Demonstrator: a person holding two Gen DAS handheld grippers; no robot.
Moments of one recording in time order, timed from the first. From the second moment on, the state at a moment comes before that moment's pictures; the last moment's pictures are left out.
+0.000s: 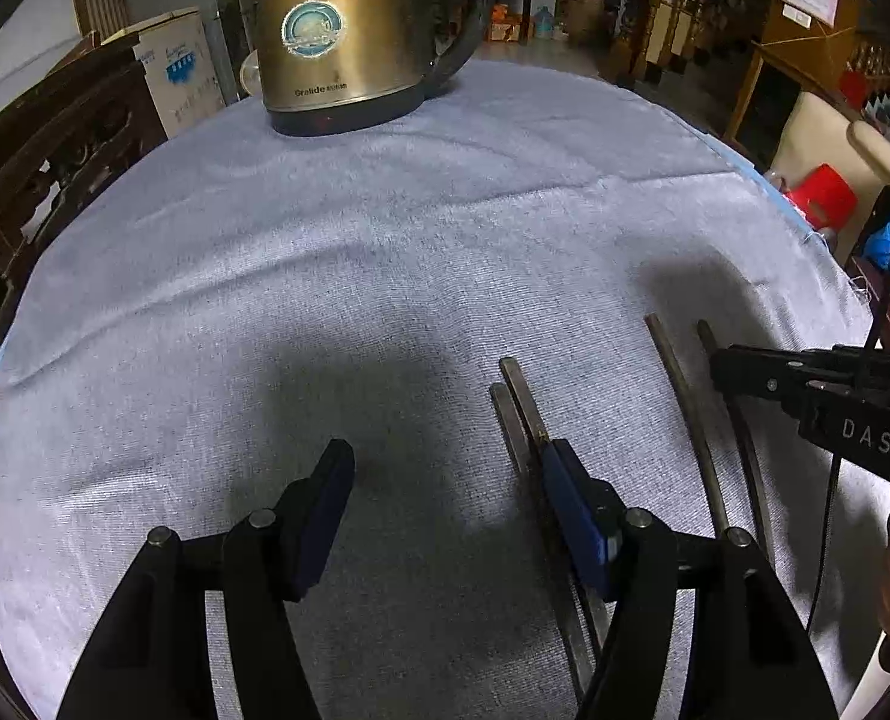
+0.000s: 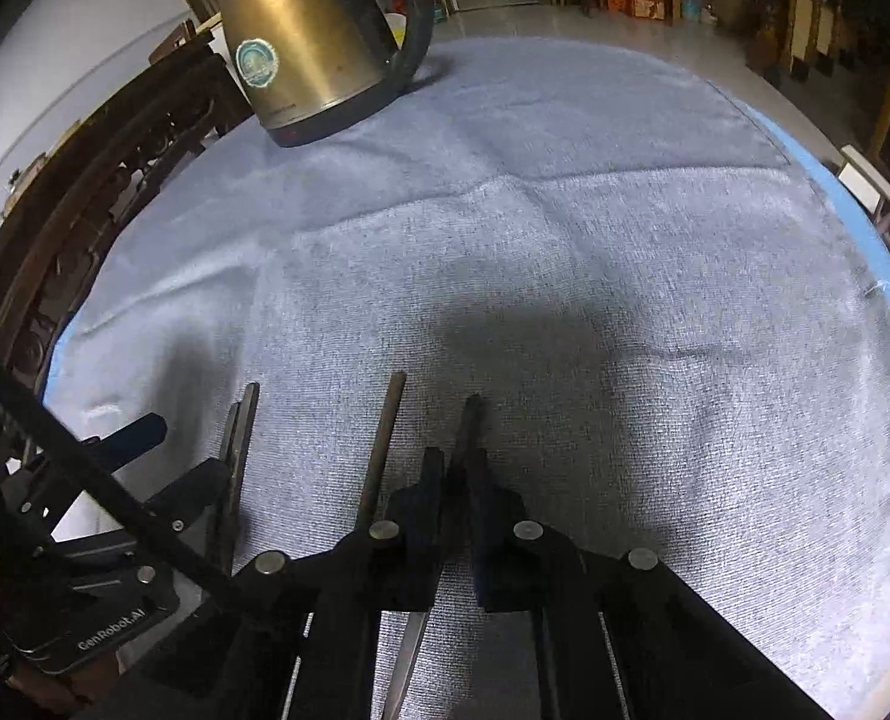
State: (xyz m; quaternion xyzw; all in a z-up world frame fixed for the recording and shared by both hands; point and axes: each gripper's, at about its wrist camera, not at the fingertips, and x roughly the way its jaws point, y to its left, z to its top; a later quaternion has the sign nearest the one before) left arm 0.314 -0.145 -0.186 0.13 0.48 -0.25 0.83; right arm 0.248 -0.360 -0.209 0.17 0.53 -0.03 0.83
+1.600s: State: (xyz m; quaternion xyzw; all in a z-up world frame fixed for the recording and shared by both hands) left arm 0.211 0.007 -0.032 -0.02 0.30 -0.12 0.95; right arm 0.099 -0.396 -0.068 0.20 0.29 -0.09 0.93
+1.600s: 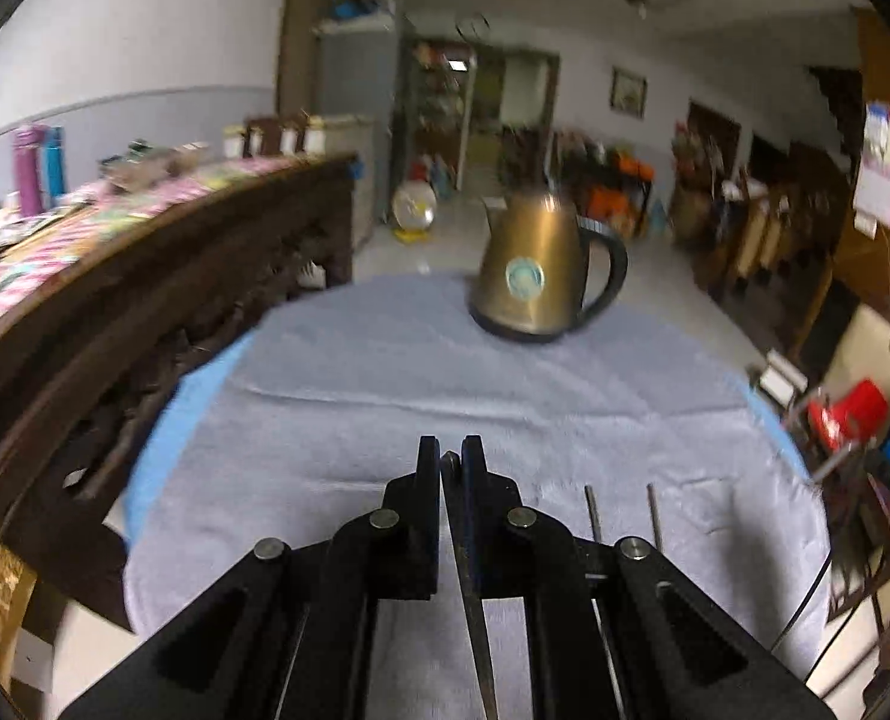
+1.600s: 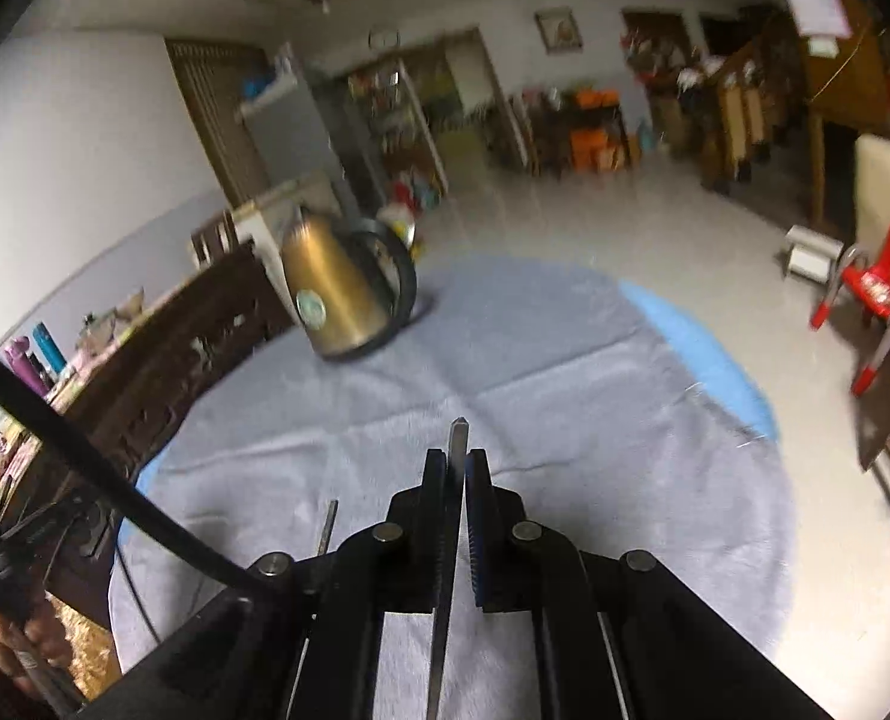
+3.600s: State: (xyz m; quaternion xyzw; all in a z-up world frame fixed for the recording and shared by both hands) left arm 0.024 -0.007 0.037 -0.07 0.23 -0.25 0.94; right arm -0.071 -0.246 0.018 0.13 0.18 0.01 0.98
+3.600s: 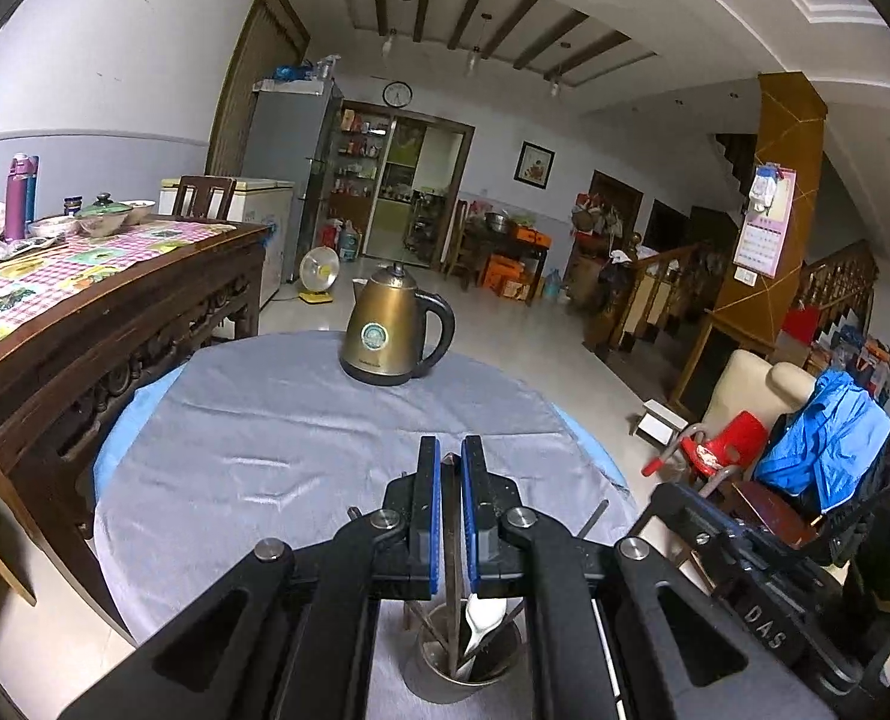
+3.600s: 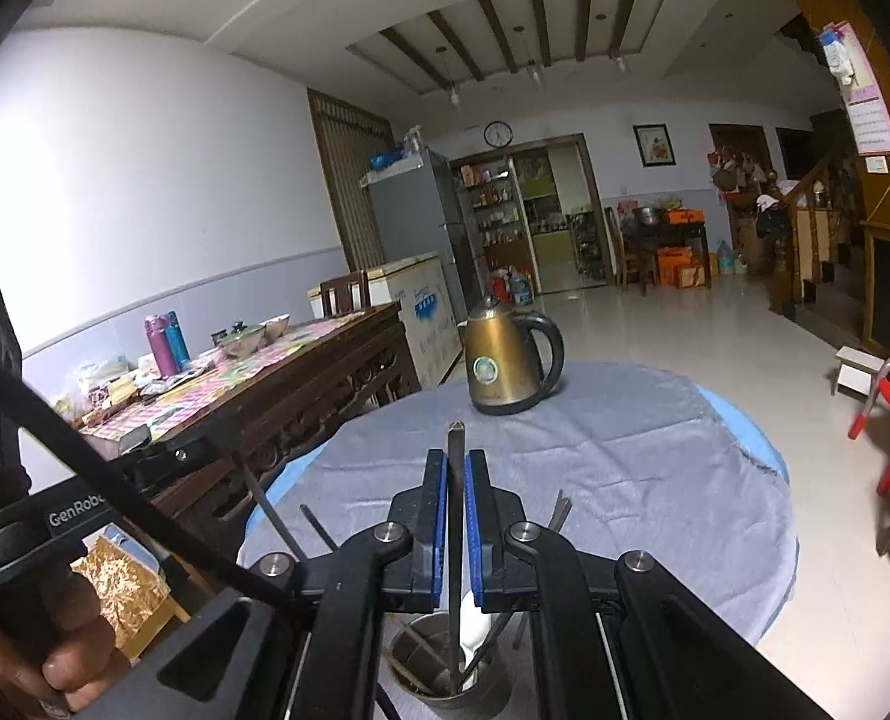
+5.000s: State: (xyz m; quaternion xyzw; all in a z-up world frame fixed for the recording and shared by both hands) left arm 0.018 -0.014 0.025 -0.02 0.27 -0.20 0.94; right arm -0.057 -0.235 0.007 0.13 0.22 0.02 0.97
